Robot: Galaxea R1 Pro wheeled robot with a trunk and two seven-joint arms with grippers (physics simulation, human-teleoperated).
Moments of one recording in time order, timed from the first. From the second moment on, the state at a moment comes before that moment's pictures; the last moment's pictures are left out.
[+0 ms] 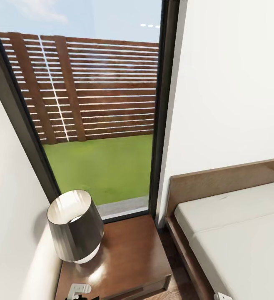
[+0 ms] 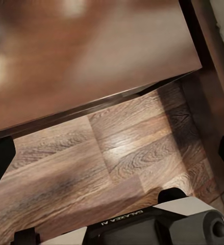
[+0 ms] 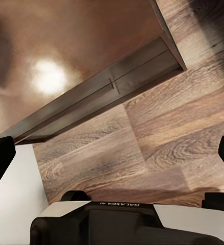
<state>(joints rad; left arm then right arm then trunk) -0.46 0.11 0.10 -0.02 0.02 -0.19 -0.55 -0.37 -0.18 -0.50 -0.14 0.13 0.02 0.65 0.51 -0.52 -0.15</state>
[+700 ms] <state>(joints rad) -0.46 0.11 0.10 -0.02 0.02 -0.19 -0.55 -0.37 -0.18 -0.50 -0.14 0.13 0.02 0.65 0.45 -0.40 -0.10</state>
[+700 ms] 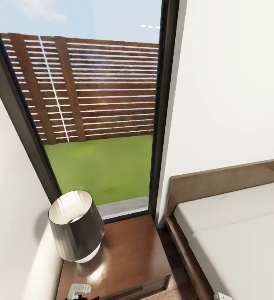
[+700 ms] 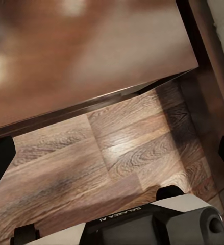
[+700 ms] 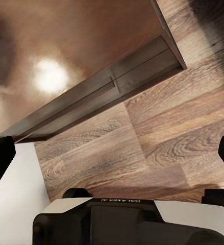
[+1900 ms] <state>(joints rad) -0.46 0.11 0.10 -0.02 0.02 -0.19 -0.55 -0.37 -0.18 -0.50 -0.14 0.13 0.02 0.66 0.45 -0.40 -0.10</state>
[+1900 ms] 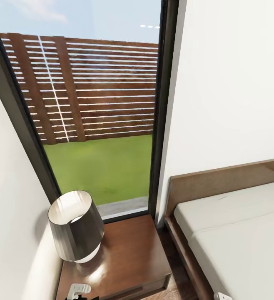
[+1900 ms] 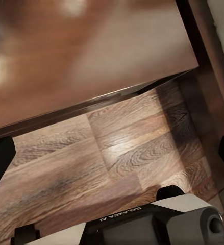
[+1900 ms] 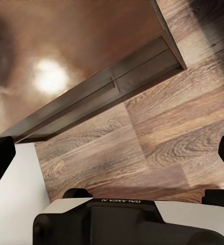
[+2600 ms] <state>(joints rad) -0.46 0.11 0.10 -0.02 0.02 -0.19 -0.55 -0.37 -0.18 -0.50 -0.14 0.13 0.02 0.66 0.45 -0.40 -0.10</state>
